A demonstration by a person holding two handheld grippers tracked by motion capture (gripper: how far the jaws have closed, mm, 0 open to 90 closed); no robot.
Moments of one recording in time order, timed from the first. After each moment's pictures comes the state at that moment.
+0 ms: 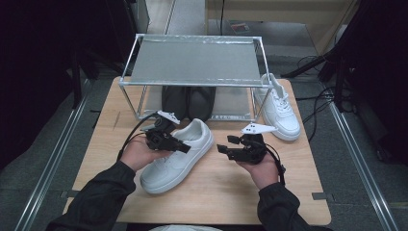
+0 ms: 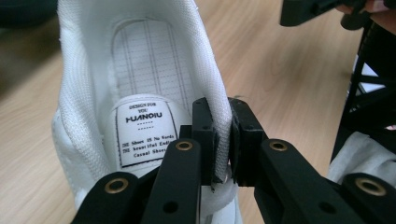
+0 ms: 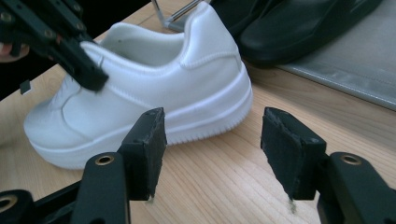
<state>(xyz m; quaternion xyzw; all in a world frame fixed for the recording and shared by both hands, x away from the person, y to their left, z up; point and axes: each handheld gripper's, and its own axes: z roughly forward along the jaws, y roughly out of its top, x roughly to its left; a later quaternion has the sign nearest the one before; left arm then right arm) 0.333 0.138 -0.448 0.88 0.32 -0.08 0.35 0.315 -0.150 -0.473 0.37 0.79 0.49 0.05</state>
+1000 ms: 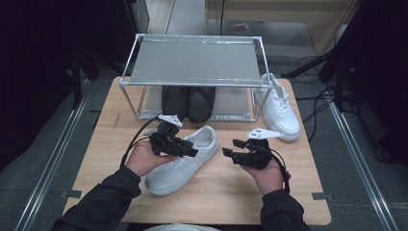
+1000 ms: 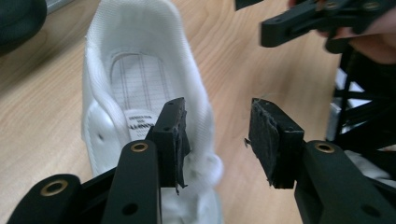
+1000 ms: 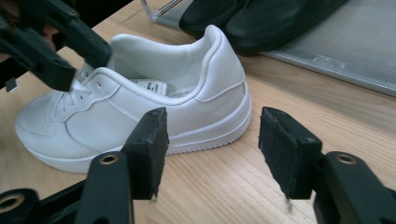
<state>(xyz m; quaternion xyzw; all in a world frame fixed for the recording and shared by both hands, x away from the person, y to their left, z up) 0.321 0.140 -0.444 0.86 0.32 -0.07 0.39 0.302 -0.161 -0.476 0.39 0.79 0.48 0.07</state>
